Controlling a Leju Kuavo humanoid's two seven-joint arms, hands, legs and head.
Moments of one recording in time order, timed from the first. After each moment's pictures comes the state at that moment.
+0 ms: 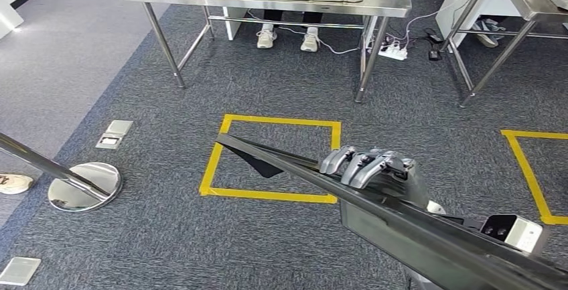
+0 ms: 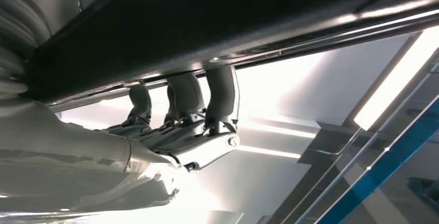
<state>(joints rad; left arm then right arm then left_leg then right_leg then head) -0.08 -0.15 1.38 -0.22 -0.81 -0.27 -0.24 -0.09 -0.11 0.32 -1.97 -0.14 0.42 -0.52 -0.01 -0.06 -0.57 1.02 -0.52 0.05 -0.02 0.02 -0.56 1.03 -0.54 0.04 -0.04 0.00</state>
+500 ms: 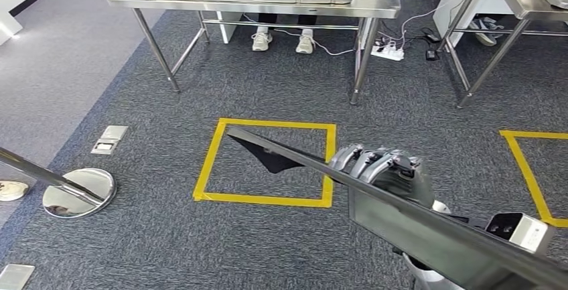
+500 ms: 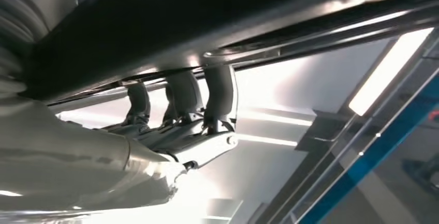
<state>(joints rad) -0.08 -0.15 1.38 -0.22 -0.81 -0.27 -0.23 -0.08 -0.11 0.30 -1.96 -0.15 0.43 -0.52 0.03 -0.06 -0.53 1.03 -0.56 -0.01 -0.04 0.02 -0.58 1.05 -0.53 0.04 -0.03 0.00</state>
